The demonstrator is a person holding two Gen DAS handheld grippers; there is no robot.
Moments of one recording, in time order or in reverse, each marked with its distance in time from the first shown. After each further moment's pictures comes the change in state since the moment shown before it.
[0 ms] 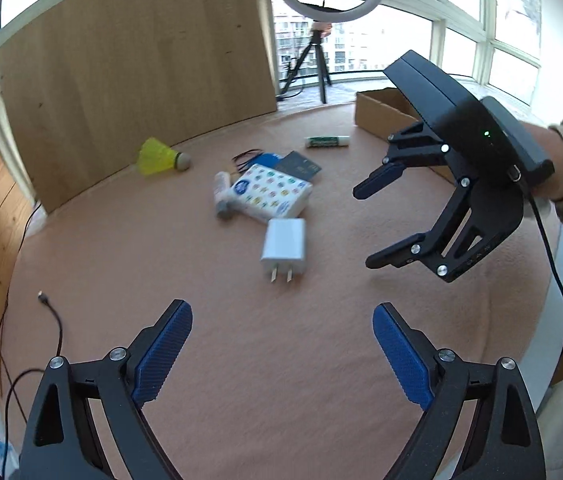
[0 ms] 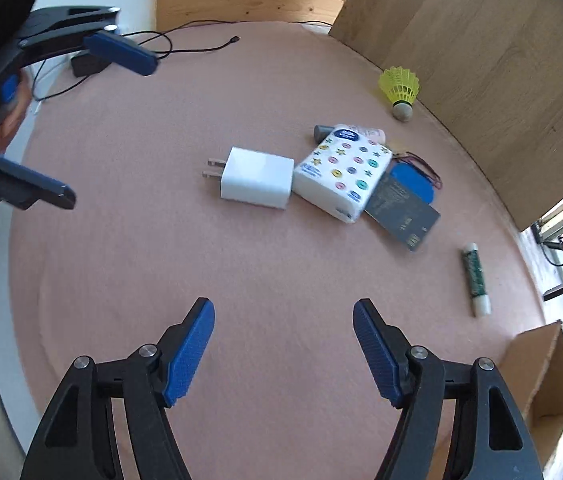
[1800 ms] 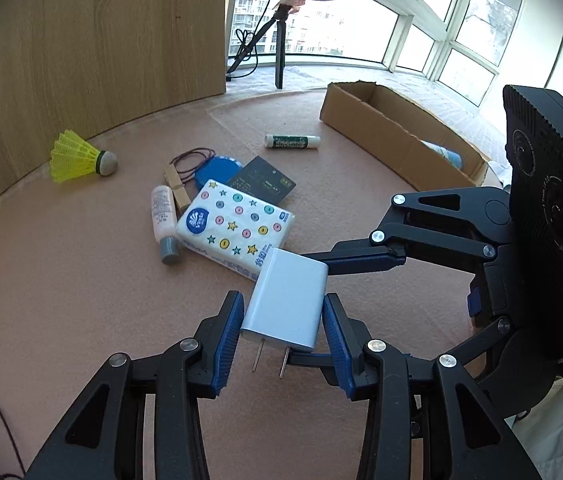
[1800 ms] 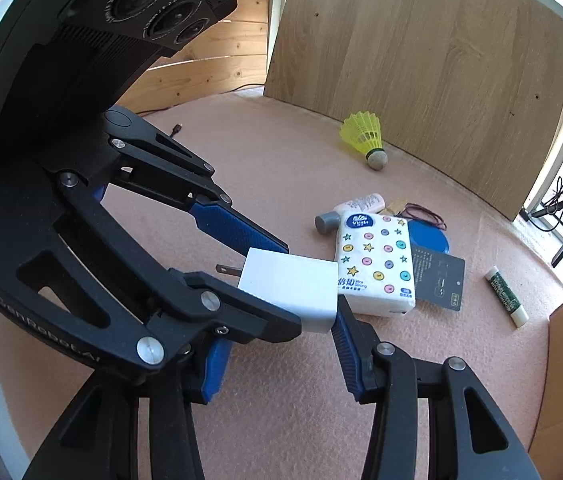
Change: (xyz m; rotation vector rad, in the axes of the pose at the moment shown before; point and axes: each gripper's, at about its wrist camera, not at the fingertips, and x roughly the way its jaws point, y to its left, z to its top) left arm 0.078 0.024 0.068 0.028 0.088 -0.310; right arm -0.004 0.030 0.035 0.254 -0.241 -0.124
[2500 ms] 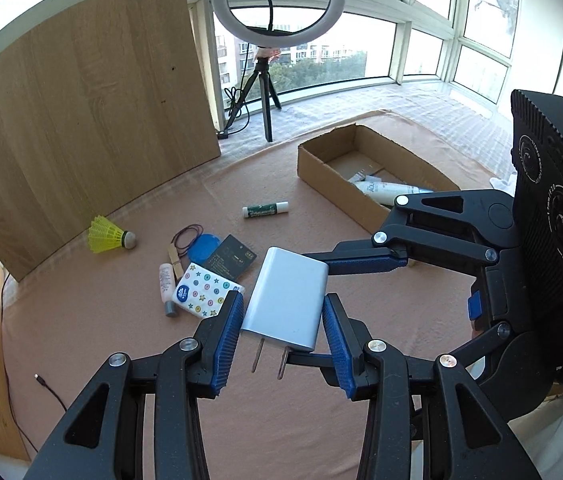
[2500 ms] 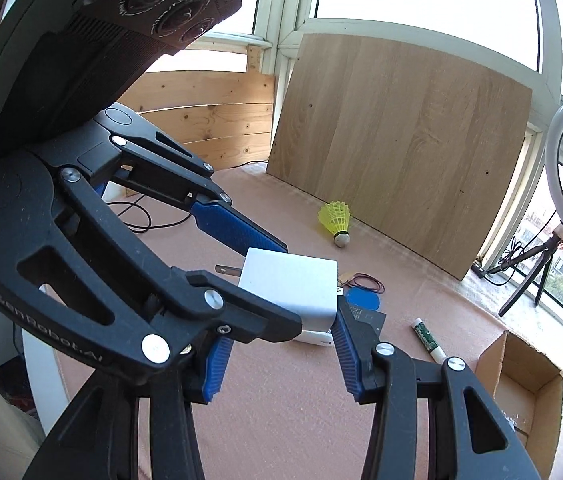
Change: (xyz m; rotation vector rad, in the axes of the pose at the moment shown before) left arm -0.072 -0.110 0.070 0.060 -0.026 0.176; right arm -0.117 -0.030 0.009 -0.042 -0.192 0.010
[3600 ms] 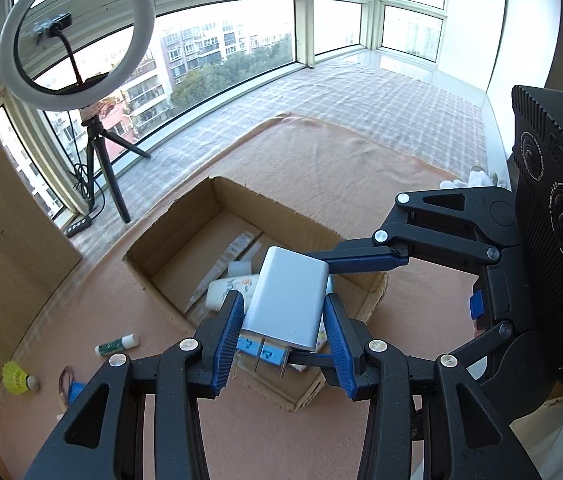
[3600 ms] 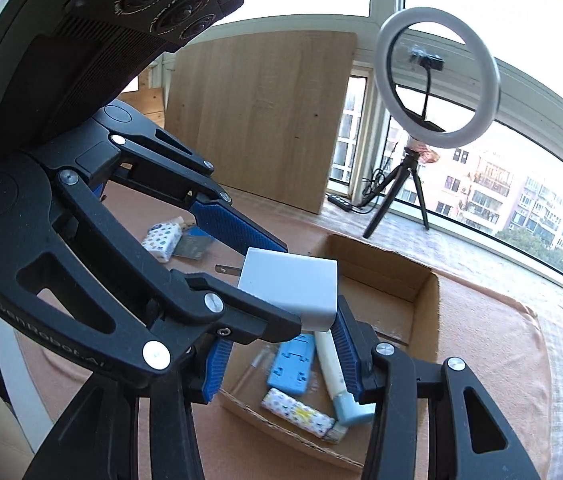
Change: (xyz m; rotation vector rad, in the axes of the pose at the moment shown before) left arm 0.130 -0.201 0.152 0.233 0.034 -0.133; right arm -0.107 -0.176 -0.107 0.189 0.006 -0.201
